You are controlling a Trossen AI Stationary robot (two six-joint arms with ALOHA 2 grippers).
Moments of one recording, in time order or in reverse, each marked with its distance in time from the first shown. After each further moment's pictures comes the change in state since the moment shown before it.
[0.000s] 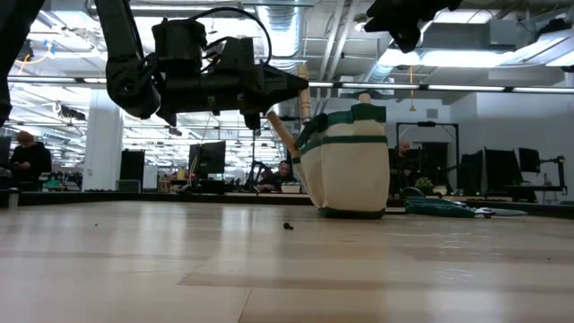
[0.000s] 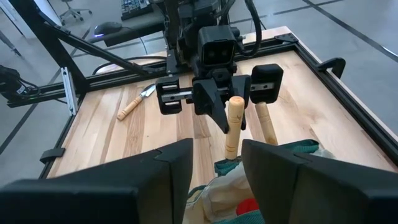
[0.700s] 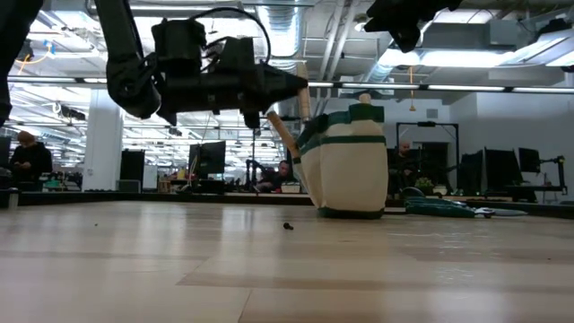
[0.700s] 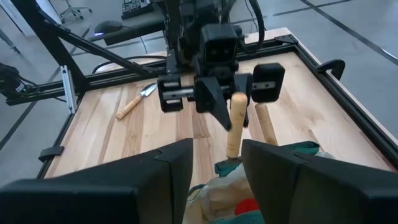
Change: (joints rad) left arm 0.005 -0.008 0.000 0.005 0.000 -0.004; right arm 0.000 0.000 0.000 0.000 0.000 -0.014
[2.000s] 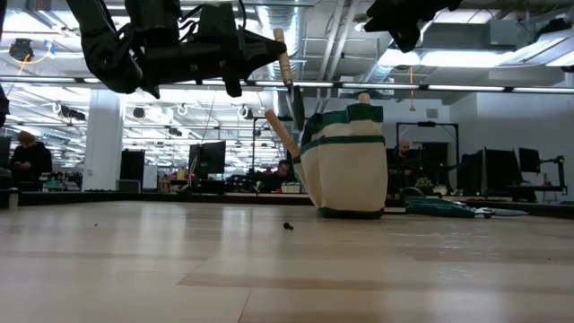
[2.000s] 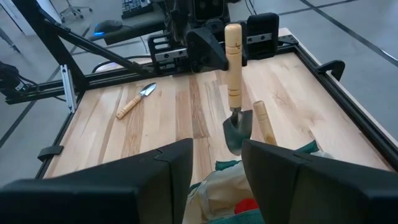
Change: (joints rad) left arm 0.002 -0.237 -0.075 -0.066 -0.073 0.082; right arm 0.000 0.000 0.000 0.000 -0.001 -0.004
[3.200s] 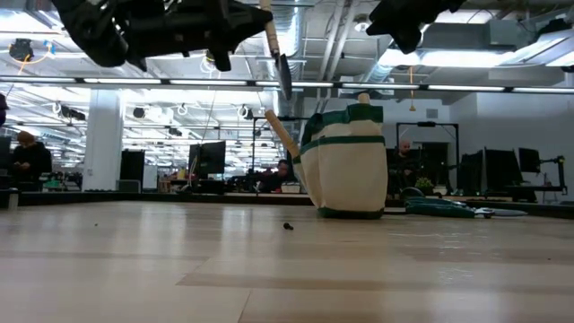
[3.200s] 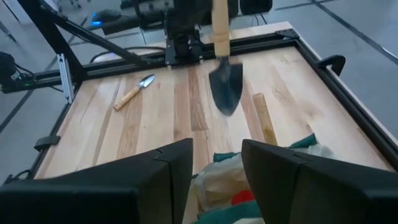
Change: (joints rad) left arm -0.003 -0.239 -0.001 -0.211 0.016 0.024; right arm -0.001 0.000 0.000 -0.031 0.000 -0.027
